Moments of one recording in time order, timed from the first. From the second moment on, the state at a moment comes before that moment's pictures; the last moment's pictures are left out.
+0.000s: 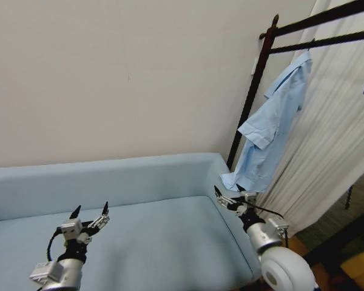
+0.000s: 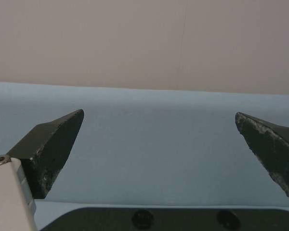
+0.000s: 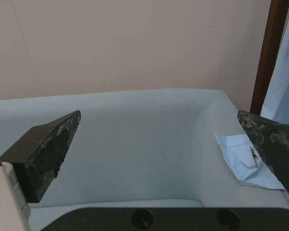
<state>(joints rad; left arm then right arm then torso) 1.68 -1.51 -0.83 -2.39 -0.26 0.14 0.04 -1.39 1.14 0.54 2.36 0.49 -0.33 0.19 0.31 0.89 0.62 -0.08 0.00</state>
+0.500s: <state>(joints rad) 1.68 -1.51 -0.83 -2.39 -0.25 0.15 0.03 -1.39 1.14 0.54 2.36 0.48 -0.33 0.20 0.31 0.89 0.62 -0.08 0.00</state>
